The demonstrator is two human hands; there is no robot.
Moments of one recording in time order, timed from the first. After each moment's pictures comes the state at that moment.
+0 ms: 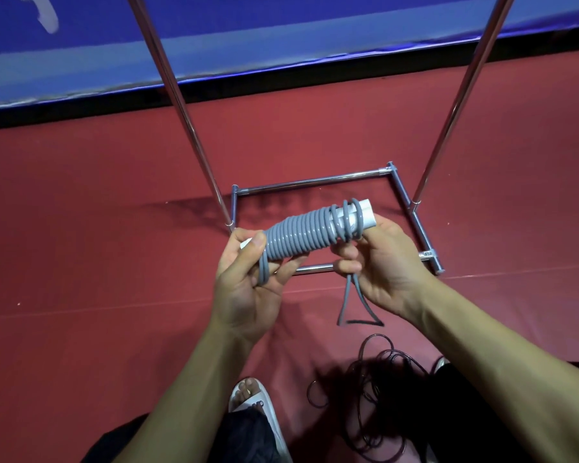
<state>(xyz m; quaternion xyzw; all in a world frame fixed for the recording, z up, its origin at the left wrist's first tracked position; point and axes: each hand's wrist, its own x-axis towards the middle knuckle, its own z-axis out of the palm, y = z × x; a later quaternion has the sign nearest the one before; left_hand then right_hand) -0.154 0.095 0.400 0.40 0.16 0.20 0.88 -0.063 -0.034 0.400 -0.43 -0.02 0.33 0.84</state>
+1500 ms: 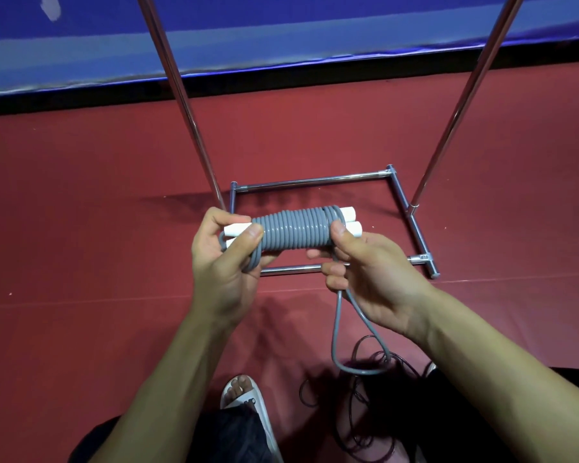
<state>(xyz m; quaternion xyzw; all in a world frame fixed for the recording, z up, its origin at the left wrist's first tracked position) -0.151 0.115 0.402 0.51 0.14 0.28 0.80 -0.085 -0.038 0.418 -0.48 -0.01 0.40 0.78</state>
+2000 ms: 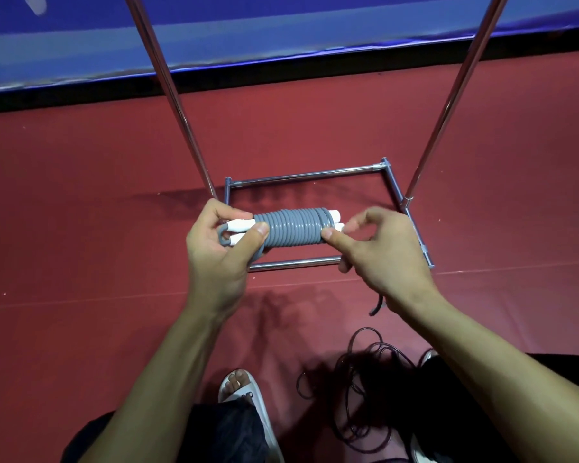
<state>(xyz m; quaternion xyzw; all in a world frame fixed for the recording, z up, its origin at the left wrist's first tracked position) -0.149 0.122 0.393 0.67 0.12 0.32 0.66 -0.073 -0.052 0.407 -0.85 -0.09 0.11 0.52</state>
